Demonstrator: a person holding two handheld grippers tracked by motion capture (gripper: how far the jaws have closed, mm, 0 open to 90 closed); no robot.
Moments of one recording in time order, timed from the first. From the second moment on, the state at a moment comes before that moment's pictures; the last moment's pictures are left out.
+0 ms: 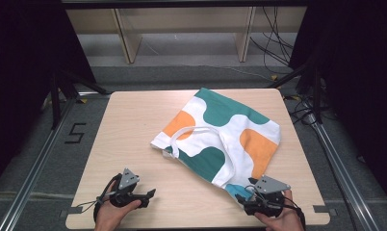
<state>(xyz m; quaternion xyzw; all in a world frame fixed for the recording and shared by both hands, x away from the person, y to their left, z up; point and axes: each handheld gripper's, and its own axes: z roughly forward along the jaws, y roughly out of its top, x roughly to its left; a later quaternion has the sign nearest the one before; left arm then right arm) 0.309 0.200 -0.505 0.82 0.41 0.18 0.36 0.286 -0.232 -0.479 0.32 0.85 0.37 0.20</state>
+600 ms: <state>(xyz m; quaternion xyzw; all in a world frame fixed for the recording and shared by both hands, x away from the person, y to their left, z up) 0.310 0.203 -0.505 0.82 0.41 0.18 0.35 0.280 -0.216 -0.492 0.29 0.89 0.30 0.20</state>
